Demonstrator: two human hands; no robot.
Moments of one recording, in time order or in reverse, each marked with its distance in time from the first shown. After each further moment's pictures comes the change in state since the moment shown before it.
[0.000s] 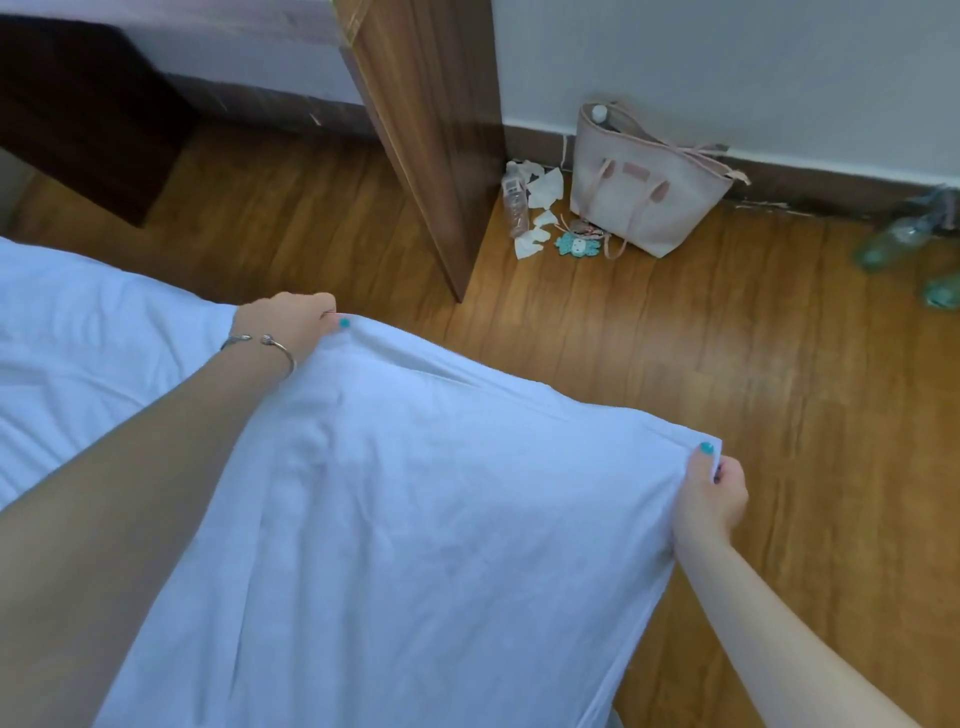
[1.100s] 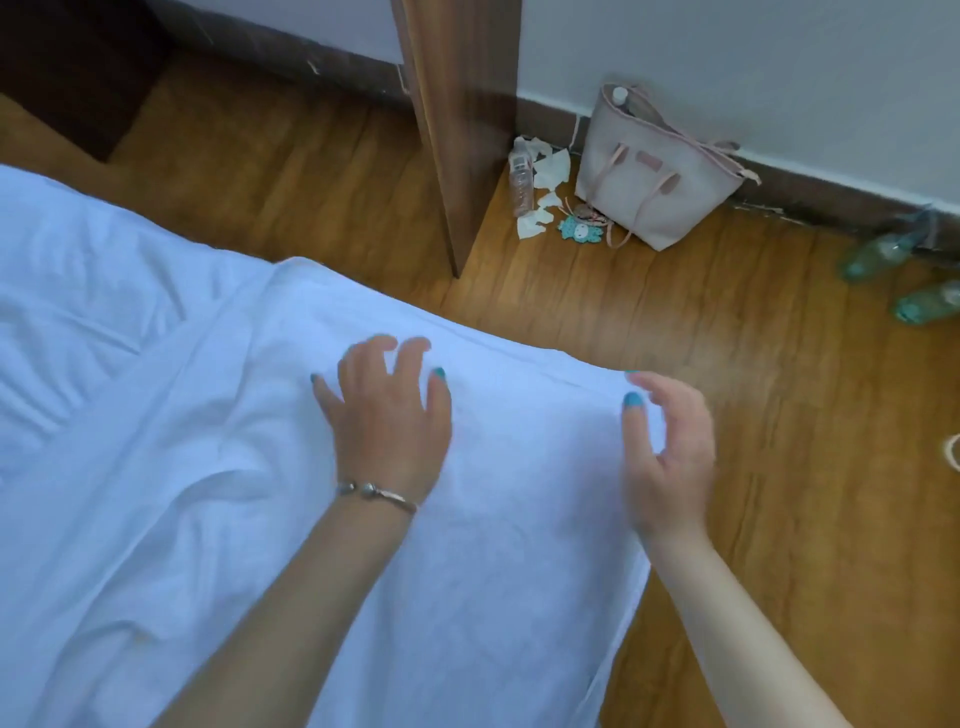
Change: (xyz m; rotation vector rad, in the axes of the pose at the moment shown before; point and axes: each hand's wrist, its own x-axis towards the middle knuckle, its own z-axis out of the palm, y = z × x) left_hand -0.140 0.071 0.055 -0.418 0.477 0.020; right_hand -0.088 -0.047 0.024 -0.224 -0.209 -0.891
